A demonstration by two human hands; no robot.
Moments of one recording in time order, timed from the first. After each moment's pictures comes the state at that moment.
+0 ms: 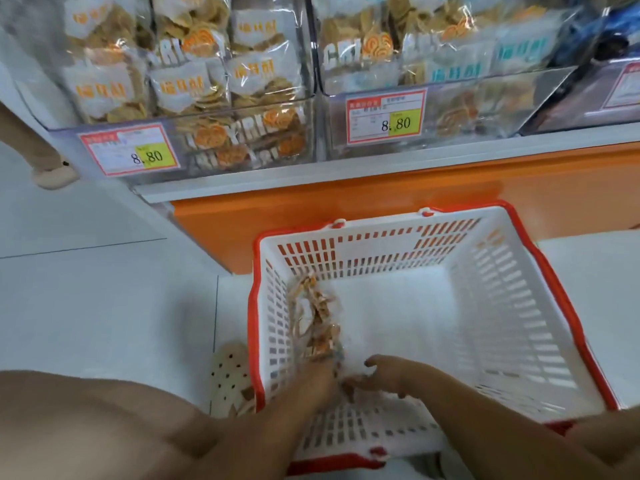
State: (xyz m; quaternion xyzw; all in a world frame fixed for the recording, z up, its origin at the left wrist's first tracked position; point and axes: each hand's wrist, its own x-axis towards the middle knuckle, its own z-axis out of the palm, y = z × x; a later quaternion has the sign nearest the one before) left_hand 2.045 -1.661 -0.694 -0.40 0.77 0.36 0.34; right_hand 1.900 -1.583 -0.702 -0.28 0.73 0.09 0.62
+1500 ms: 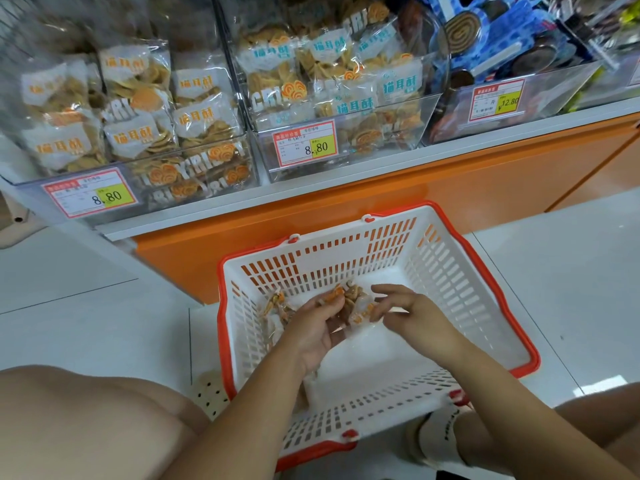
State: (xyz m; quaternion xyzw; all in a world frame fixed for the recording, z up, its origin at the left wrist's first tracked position) left_hand 1.976 -1.670 -0.604 -0.41 0.30 0.86 -0.06; right_hand 1.849 -1.535 -0.582 -0.27 0.76 -0.42 0.41
